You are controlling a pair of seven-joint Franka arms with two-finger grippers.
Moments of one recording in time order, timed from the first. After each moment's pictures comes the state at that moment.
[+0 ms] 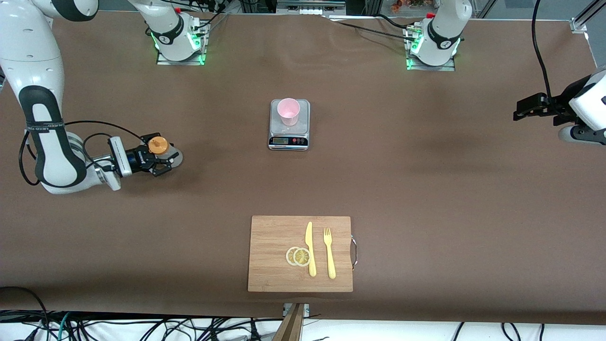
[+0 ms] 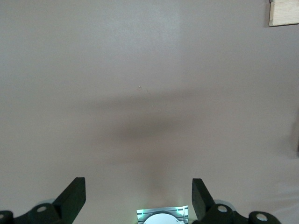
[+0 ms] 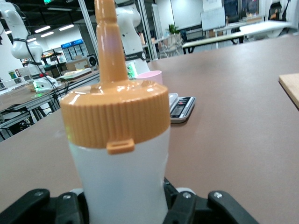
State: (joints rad) left arm 0.02 0.10 0.01 -1.51 -0.02 1.41 0.12; right arm -0.21 0.77 -0.06 -1.71 0.87 1.38 -2.45
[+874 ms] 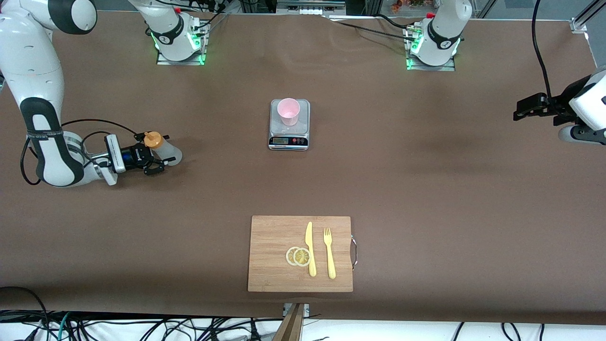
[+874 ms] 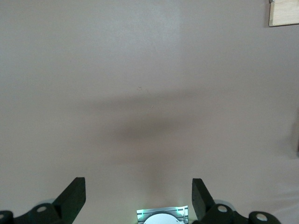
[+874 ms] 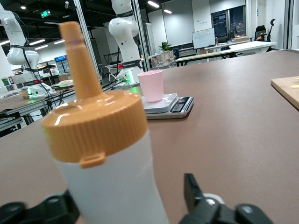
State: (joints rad) left arm 0.02 0.10 0.01 -1.51 -0.02 1.41 0.12; right arm -0.24 0.84 -0.10 -1.71 0.90 1.35 -2.53
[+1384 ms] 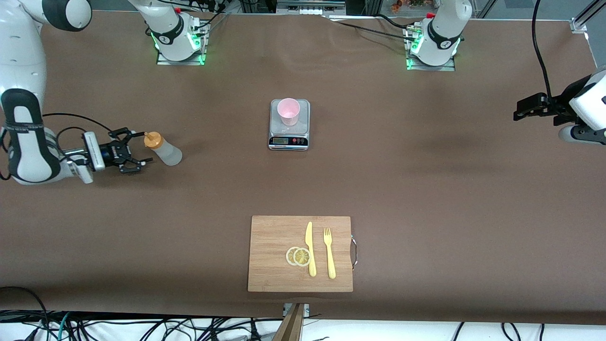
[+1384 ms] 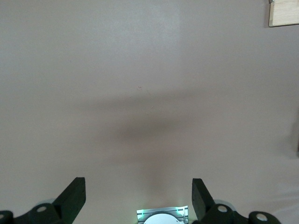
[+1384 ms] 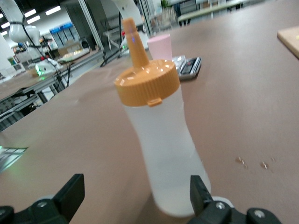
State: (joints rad) left arm 0.02 0.10 0.01 -1.51 -0.02 1.41 0.12; right arm -0.24 0.77 -0.20 -1.65 0.72 1.36 -2.42
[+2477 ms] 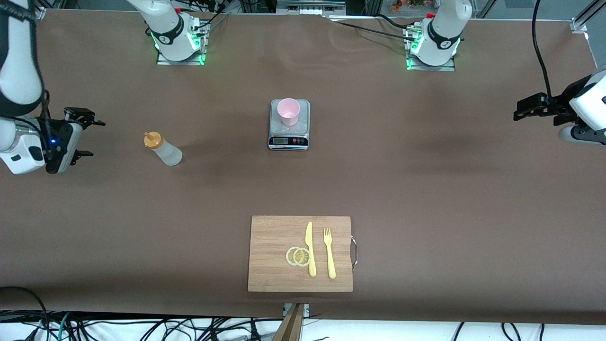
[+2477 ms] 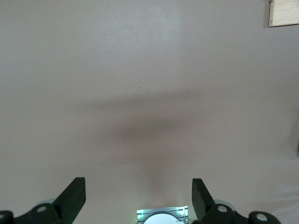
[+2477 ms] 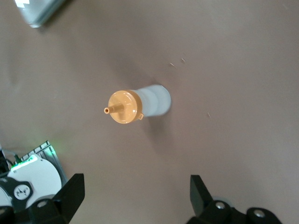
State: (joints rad) left arm 0.02 0.10 0.01 -1.51 -0.02 1.41 0.12; right arm -0.03 0.24 -0.08 -1.66 0.09 1.57 -1.11
